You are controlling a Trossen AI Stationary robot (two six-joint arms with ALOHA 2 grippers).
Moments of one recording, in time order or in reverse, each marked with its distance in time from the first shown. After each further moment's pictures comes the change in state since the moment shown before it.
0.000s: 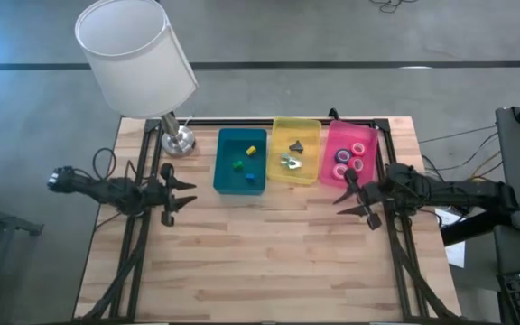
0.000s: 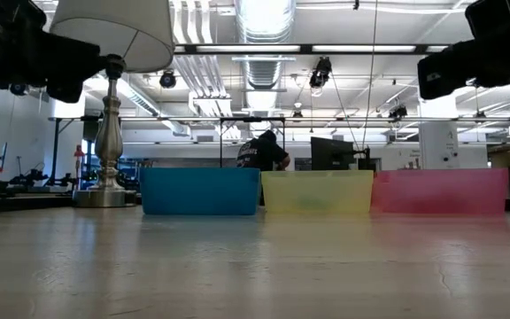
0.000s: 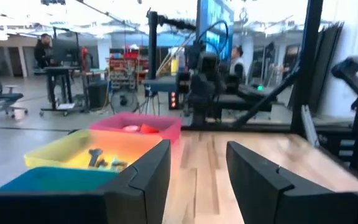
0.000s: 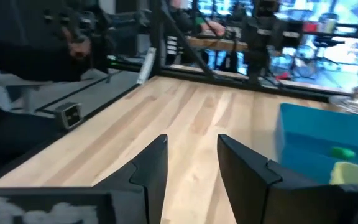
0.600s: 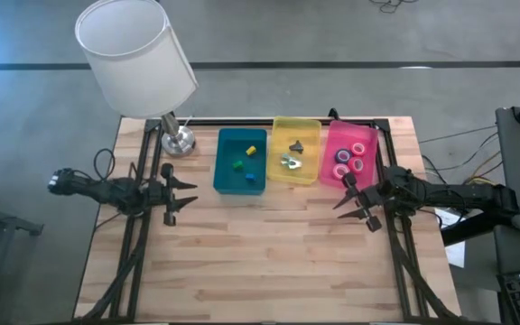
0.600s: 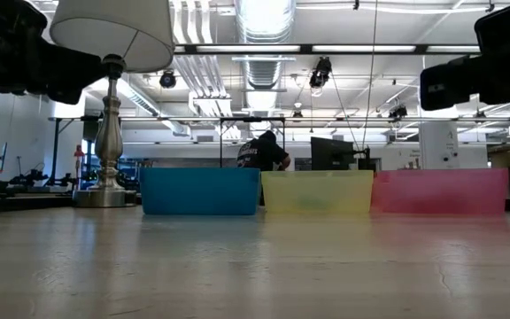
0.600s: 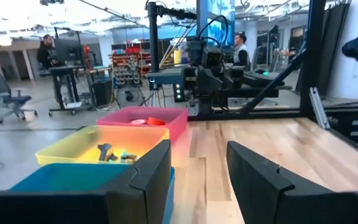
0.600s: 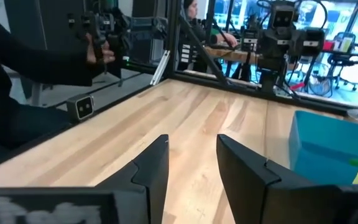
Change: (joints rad) left arm 0.023 -0.020 -0.001 -0.085 0.011 0.061; right arm -0.041 0.009 -0.119 0.166 -0.101 -0.043
